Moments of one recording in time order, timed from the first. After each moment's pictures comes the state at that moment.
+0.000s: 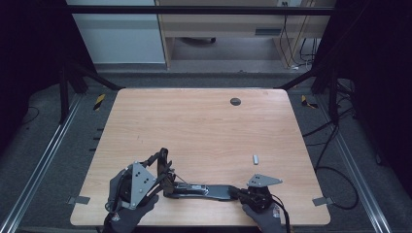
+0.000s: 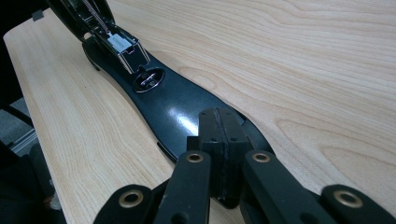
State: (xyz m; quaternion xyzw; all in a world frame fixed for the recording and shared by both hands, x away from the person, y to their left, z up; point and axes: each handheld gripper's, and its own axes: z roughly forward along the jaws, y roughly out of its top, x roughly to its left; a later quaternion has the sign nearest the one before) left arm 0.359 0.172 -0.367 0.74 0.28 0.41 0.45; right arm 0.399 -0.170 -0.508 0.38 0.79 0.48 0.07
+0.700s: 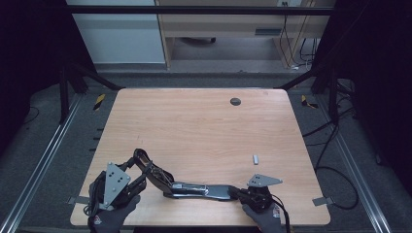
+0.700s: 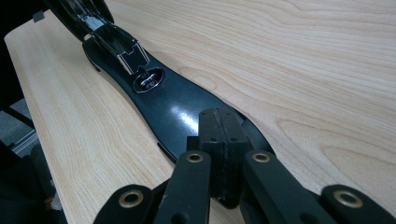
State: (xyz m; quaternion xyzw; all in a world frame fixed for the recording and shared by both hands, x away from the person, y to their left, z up) left arm 0.357 0.217 -0.374 0.71 0.34 0.39 0.47; right arm 0.399 -0.170 -0.508 0.38 0.79 0.48 0.07
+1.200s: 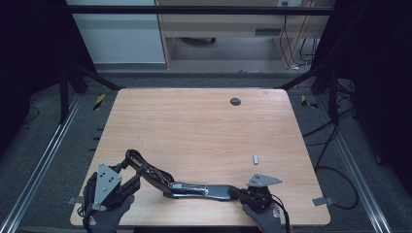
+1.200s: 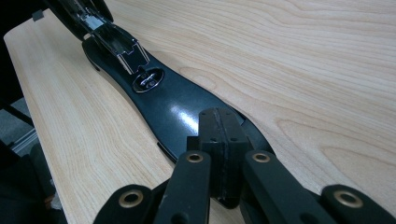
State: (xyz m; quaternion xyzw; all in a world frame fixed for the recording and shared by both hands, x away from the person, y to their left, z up) left arm 0.358 0.232 -0.382 0.69 0.37 0.38 0.49; right arm 0.399 -0.170 -0.507 0.38 0.79 0.48 0.07
